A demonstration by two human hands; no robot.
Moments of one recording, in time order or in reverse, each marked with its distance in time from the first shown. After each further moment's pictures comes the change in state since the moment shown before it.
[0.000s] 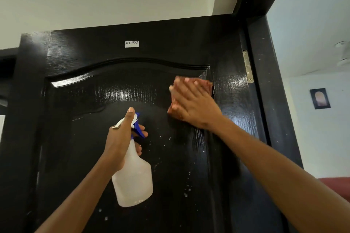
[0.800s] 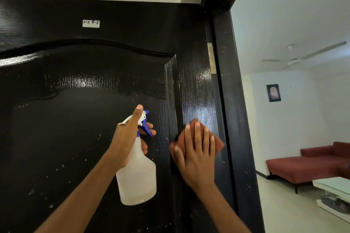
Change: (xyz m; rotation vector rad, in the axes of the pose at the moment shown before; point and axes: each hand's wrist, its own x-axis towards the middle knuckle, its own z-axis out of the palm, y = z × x) left_hand -0.032 -0.010 0.097 -0.053 -0.302 -0.078; right_hand -0.212 -0.052 0.035 0.116 0.033 0.566
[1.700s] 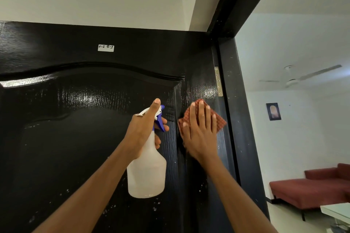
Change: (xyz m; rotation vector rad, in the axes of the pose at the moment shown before) left_hand 0.026 0.065 0.002 0.028 -0.054 0.179; right_hand 0.137 -0.011 -0.023 0.020 0.014 -0.007
